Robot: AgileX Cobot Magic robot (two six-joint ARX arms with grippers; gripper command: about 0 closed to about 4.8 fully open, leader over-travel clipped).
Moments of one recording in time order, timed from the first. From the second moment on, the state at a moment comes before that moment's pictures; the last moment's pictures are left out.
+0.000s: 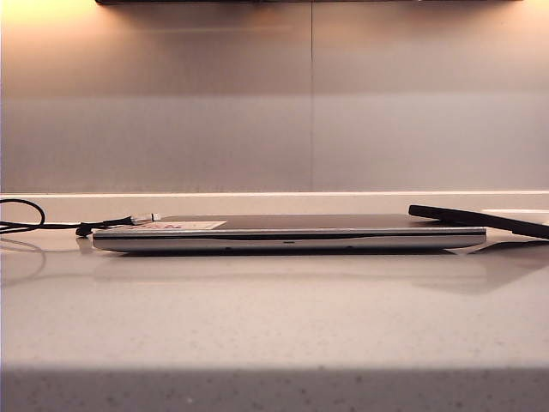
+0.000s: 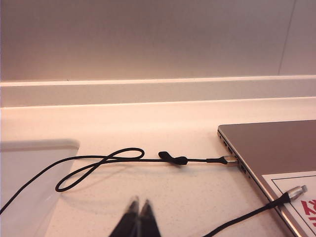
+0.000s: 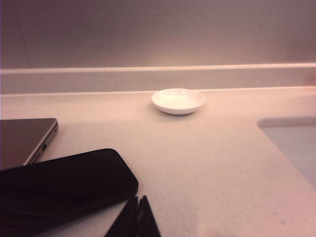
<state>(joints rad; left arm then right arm) 0.00 0.00 0.01 0.05 0.11 0.01 0.02 0.00 0.01 0.01 0.11 0.00</state>
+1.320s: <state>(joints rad) 0.00 0.28 0.32 0.17 0.11 -0.13 0.02 0.41 0.57 -0.04 0.11 0.02</state>
